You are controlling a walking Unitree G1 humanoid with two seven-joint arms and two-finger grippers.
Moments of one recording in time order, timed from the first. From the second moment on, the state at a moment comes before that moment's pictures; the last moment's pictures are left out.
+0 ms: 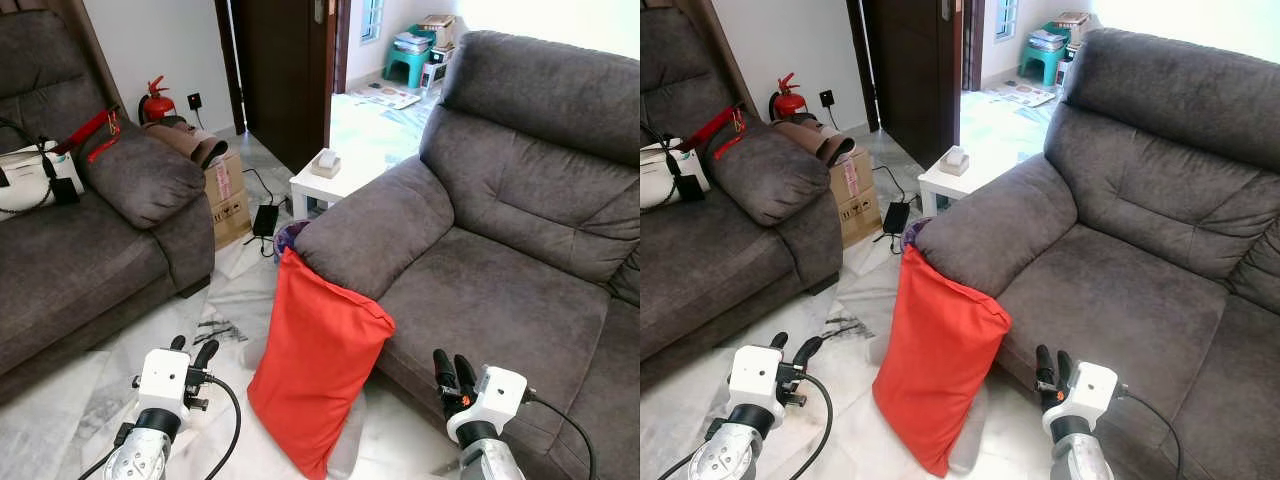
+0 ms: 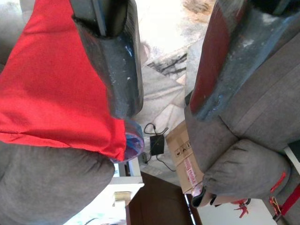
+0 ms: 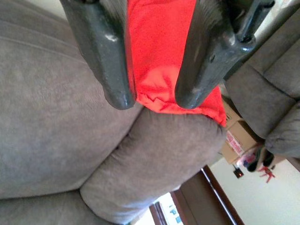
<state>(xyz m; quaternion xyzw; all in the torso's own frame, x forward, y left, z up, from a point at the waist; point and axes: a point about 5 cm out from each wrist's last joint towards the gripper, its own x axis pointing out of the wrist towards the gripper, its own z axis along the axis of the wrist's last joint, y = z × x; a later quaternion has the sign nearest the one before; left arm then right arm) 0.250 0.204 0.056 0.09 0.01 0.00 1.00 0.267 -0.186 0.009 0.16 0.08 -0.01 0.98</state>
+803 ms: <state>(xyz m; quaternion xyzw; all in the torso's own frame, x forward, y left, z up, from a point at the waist) 0.254 0.198 0.052 0.06 0.04 0.00 1.00 0.271 -0.179 0.011 0.13 0.09 0.00 0.99</state>
